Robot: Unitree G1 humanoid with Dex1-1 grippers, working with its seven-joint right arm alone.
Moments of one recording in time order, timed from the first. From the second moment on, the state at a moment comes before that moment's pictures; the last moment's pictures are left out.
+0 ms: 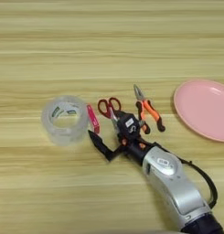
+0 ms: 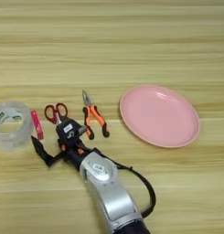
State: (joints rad) arm 0.00 -0.03 0.32 0.11 0.03 0.04 0.40
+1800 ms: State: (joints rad) arm -0.10 0.02 0.29 0.29 0.02 -0.03 0.40
